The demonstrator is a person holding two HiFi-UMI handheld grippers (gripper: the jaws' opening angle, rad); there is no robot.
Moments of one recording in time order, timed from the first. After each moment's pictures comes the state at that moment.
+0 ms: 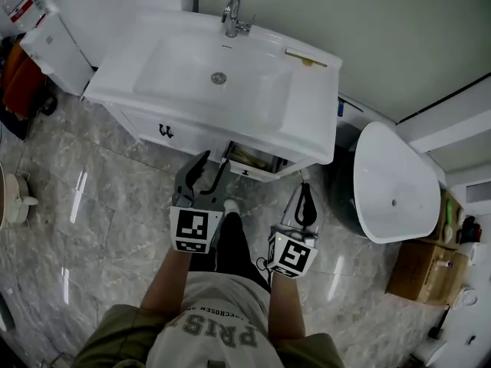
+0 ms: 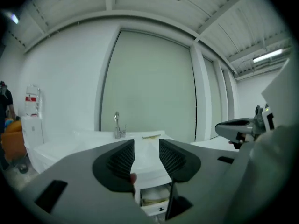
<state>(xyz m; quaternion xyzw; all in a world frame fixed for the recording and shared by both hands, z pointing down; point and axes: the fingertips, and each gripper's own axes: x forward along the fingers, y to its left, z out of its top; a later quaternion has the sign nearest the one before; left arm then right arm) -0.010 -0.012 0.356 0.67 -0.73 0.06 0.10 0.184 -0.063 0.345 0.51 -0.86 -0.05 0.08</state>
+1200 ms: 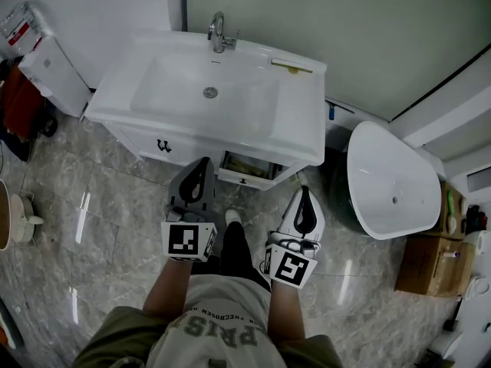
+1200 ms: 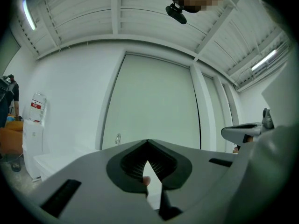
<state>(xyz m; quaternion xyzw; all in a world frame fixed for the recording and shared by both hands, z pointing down) -0.006 0.003 0.278 0.67 -0.74 -0.03 0.01 0.191 -0.038 0.267 0.51 -0.85 -0.11 0.00</state>
